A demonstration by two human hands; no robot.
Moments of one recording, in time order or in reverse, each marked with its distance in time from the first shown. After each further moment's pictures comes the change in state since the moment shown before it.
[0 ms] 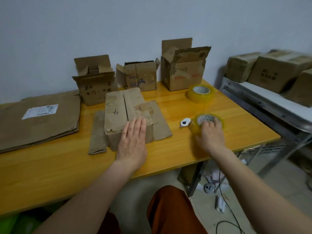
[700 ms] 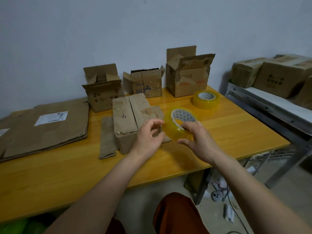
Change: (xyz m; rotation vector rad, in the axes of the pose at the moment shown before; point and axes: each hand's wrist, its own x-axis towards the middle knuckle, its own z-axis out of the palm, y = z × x) left_hand 0.028 0.006 -0.060 -1.422 0.014 -0.166; right_hand -0.041 -0.046 -0.061 0.677 0.081 -0.413
